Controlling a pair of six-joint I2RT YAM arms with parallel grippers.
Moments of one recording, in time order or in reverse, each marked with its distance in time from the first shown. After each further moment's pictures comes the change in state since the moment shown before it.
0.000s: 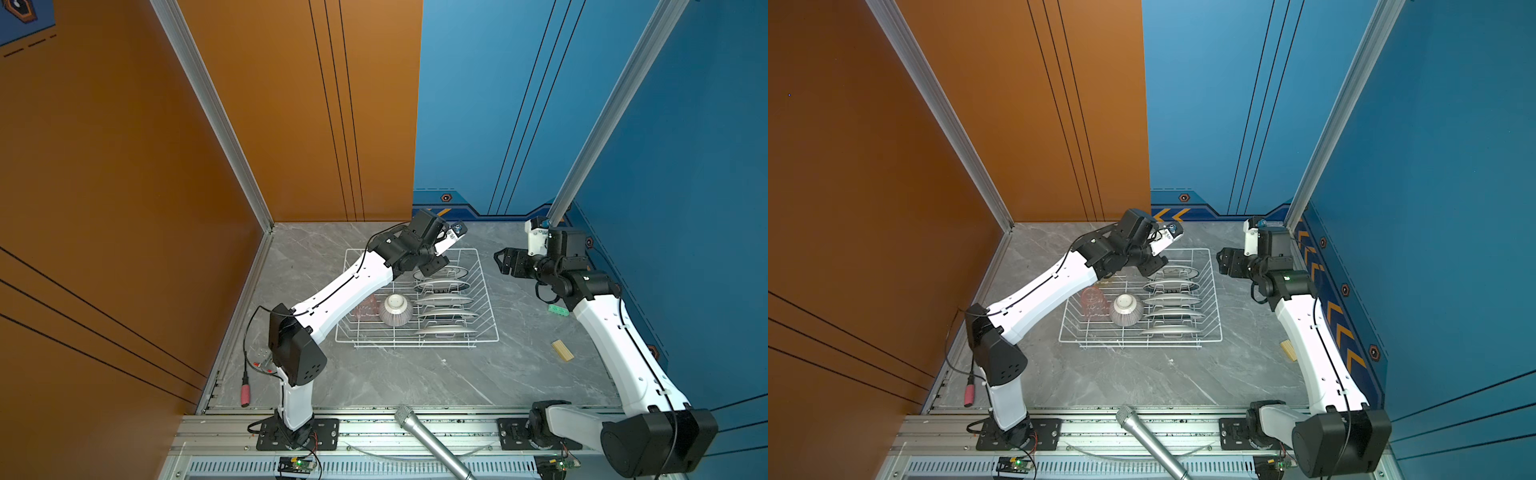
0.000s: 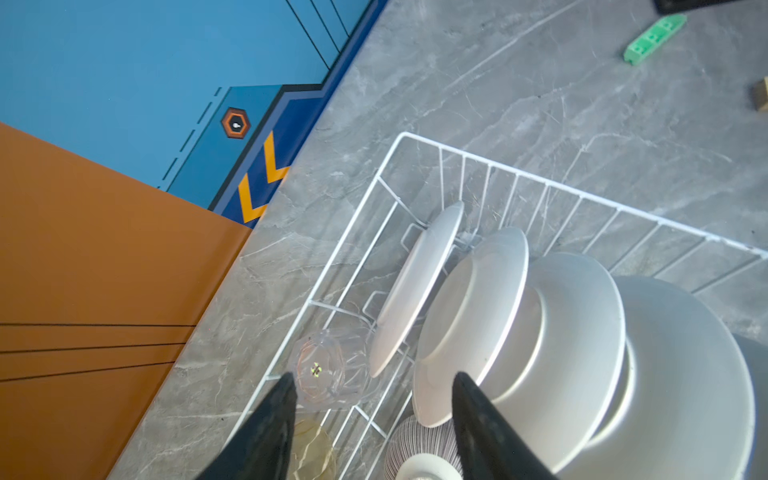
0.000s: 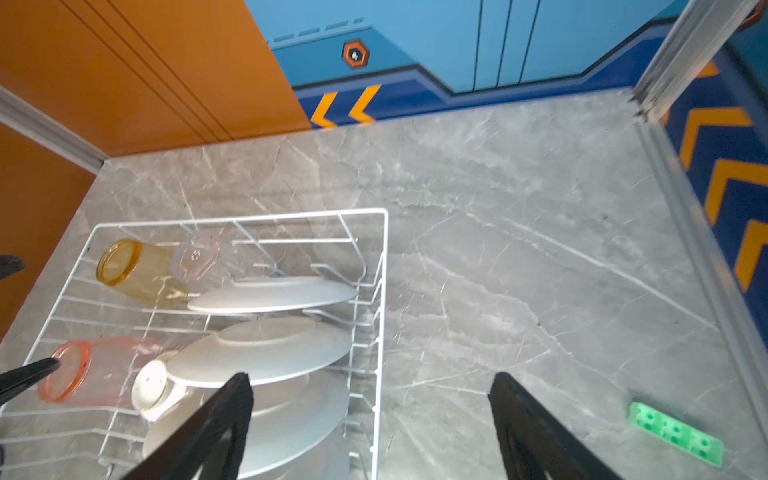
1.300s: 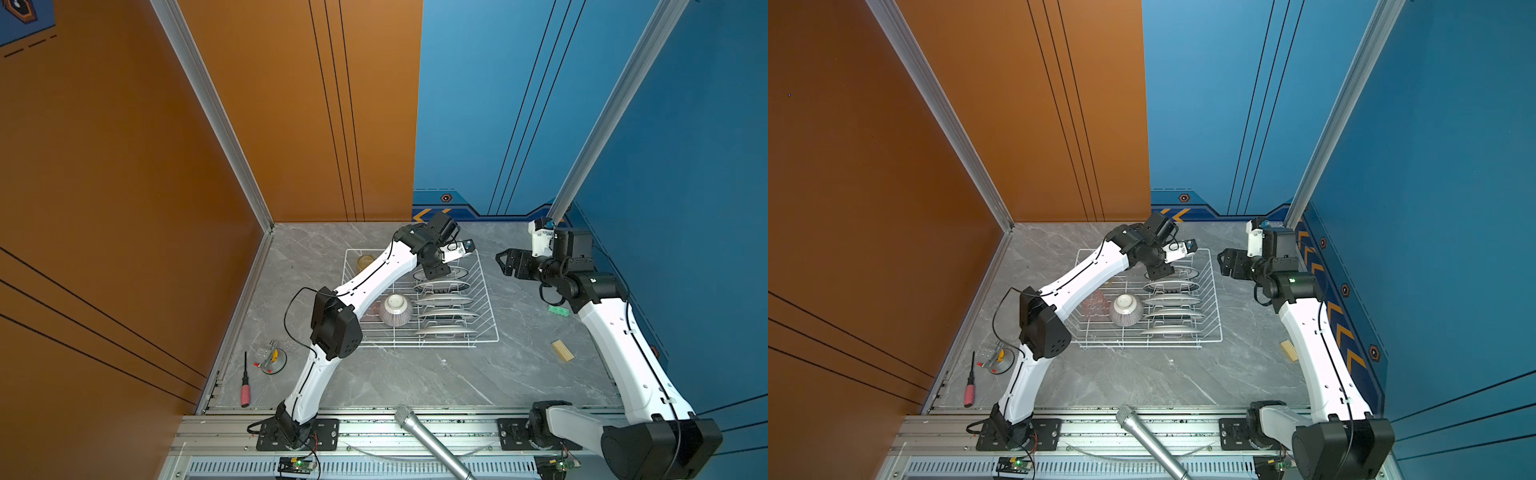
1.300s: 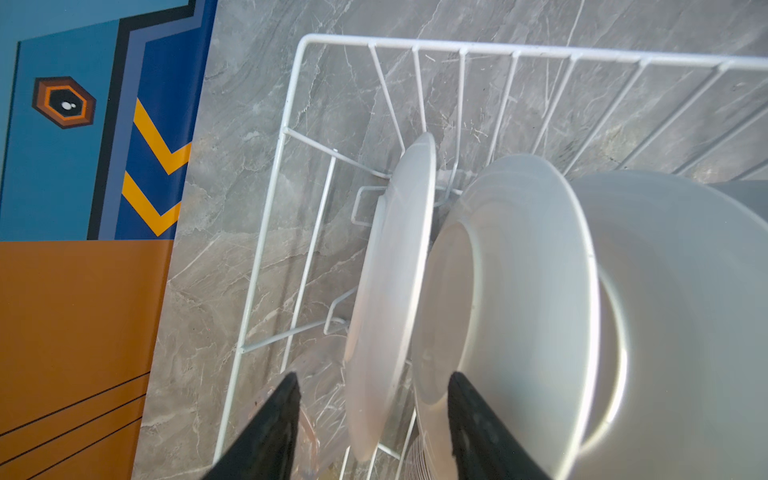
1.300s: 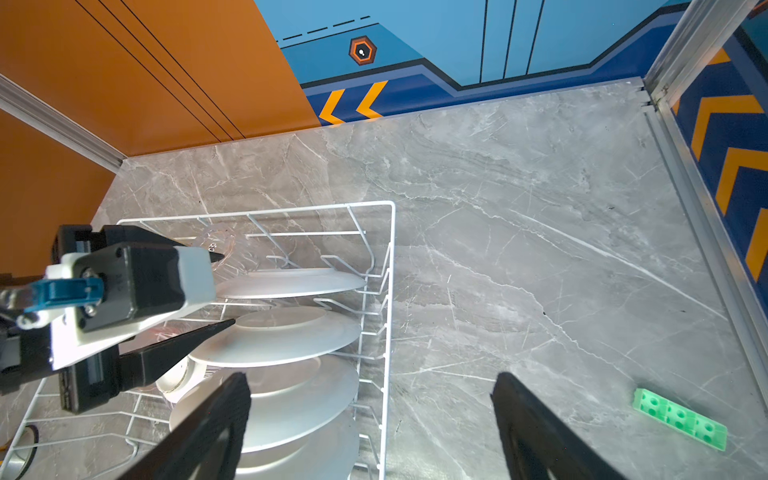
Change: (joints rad) left arm 0.053 0.352 0.343 -0.231 0.083 0.201; right arm -0.036 -0.037 0.013 -0.029 -0.027 0.002
